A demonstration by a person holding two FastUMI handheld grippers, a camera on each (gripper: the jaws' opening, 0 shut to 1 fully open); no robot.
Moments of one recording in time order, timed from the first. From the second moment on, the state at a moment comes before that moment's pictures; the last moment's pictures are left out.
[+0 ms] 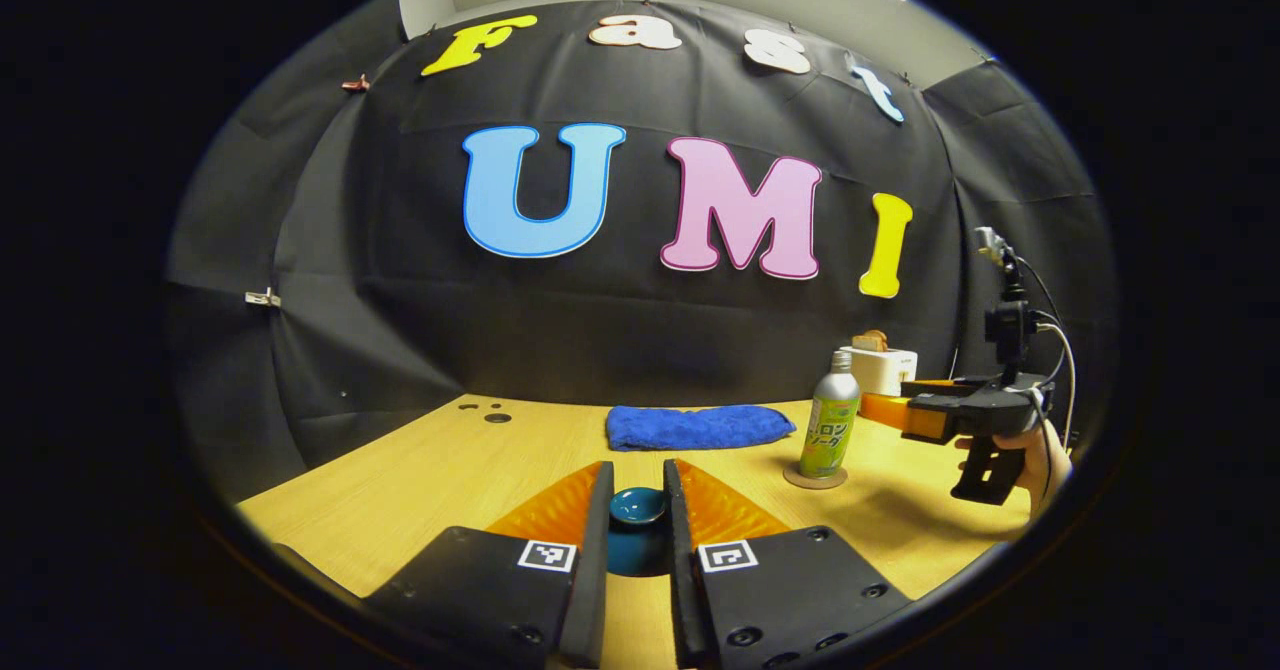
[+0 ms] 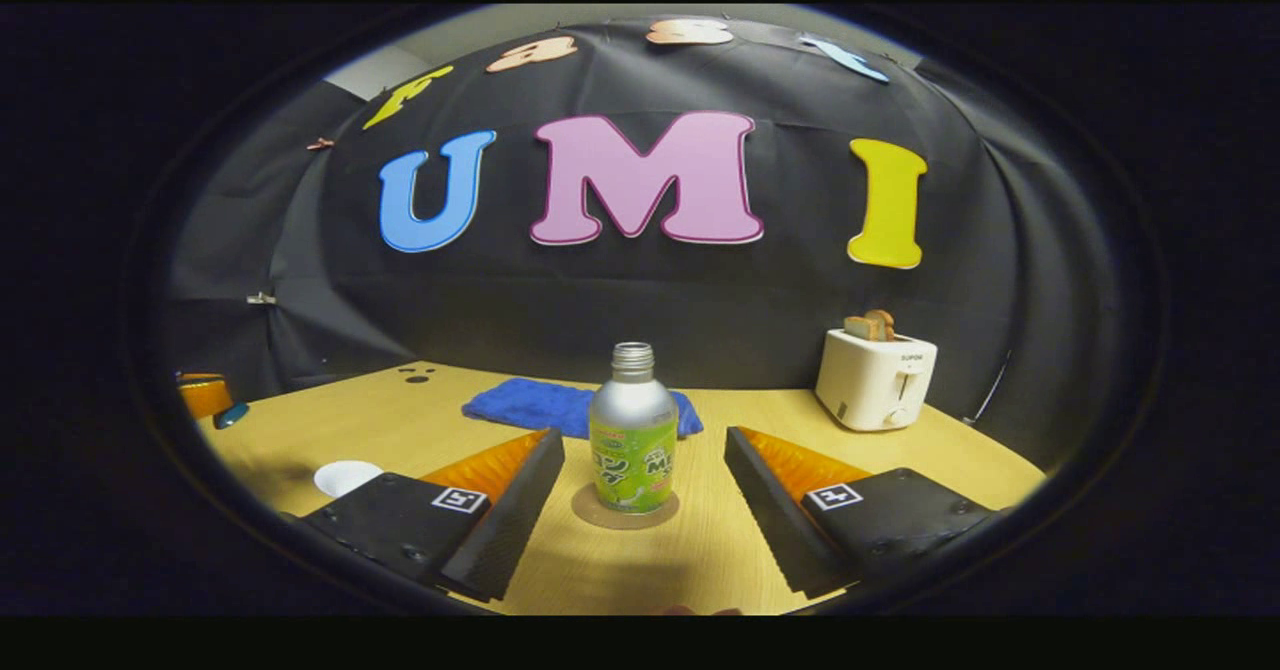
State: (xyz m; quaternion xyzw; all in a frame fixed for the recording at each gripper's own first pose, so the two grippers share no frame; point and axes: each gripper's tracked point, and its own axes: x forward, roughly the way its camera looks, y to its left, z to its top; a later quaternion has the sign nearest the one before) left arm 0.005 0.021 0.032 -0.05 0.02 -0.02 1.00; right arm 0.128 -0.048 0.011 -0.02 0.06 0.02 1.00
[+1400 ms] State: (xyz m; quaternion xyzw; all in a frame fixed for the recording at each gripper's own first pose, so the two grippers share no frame) left arm 0.095 -0.048 -0.056 0.01 0.13 -0.04 0.99; right arm 0.063 -0.069 -0.016 0.01 0.07 0.05 1.00
